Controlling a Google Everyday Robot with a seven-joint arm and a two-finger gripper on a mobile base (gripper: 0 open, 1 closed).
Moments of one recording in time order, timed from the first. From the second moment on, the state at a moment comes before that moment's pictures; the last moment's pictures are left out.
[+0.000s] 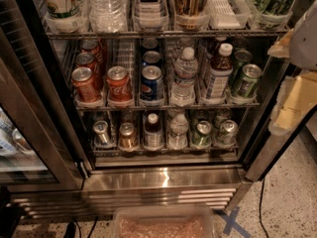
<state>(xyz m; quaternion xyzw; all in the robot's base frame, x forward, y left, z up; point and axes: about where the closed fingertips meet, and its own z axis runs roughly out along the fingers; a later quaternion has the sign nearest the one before) 0.438 -0.217 0.976 -0.60 0.78 -0.03 0.16</state>
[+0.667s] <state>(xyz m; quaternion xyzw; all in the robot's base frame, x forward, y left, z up) 0.439 -0.202 0.968 -0.59 0.79 -0.01 0.18</state>
